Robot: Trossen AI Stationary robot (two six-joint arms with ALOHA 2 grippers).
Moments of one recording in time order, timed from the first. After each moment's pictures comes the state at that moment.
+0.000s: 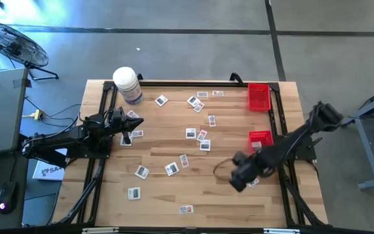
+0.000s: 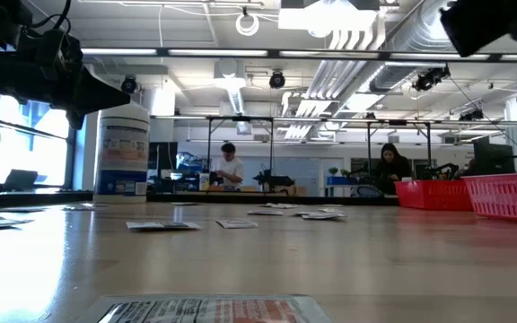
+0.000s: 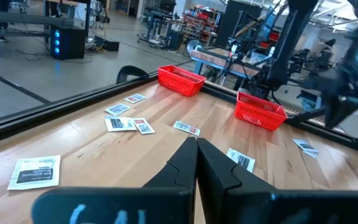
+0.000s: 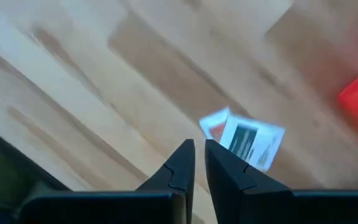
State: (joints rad) left arm 0.21 0.05 0.04 -0.01 -0.14 -0.26; right arm 0.58 1.49 1.06 -0.98 -0.05 1.43
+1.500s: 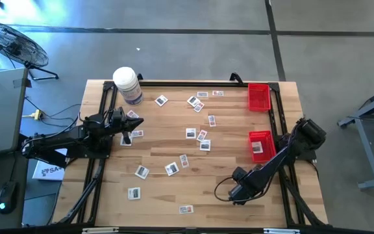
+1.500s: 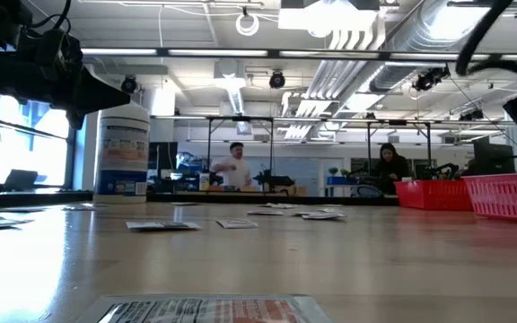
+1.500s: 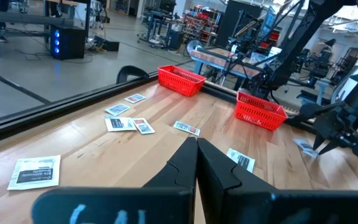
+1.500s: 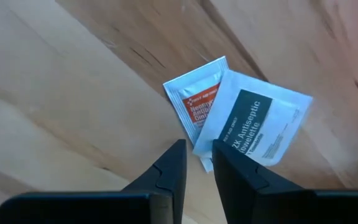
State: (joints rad) left arm 0.21 0.05 0.04 -0.01 -0.14 -0.26; right arm 0.70 1.80 1.03 -0.94 -0.12 1.46
